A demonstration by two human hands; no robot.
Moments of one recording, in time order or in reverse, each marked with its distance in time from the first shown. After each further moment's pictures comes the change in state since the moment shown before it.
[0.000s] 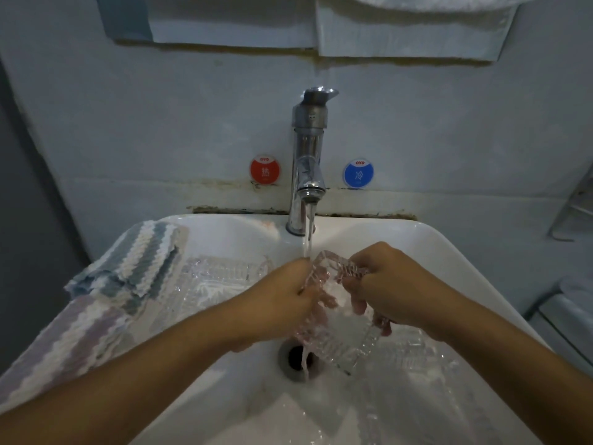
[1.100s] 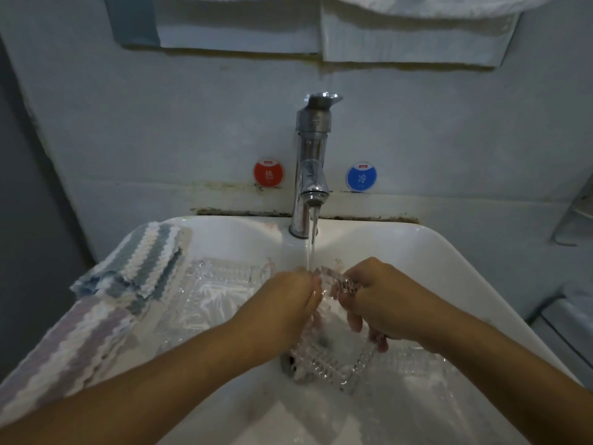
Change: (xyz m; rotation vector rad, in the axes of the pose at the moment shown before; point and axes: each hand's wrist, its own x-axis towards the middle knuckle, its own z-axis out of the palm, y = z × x) left_hand 0.011 -0.020 0.009 0.539 0.129 0.167; right_hand -0.001 -0.002 0.011 -0.045 -0.074 0.010
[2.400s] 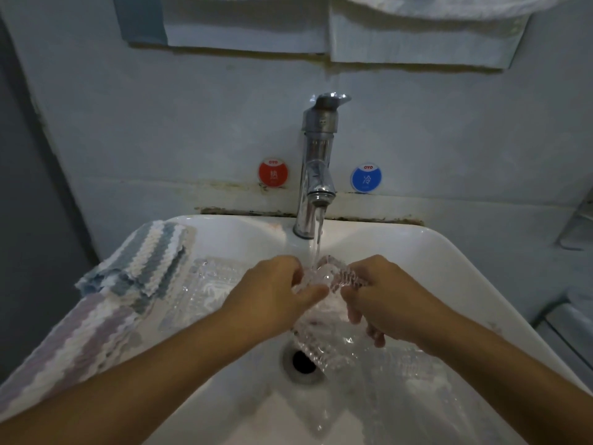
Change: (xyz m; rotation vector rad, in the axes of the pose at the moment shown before) left_hand -0.005 -0.001 -0.022 -0.126 0.065 -0.228; right_hand 0.003 -0.001 0.004 0.086 0.041 -0.001
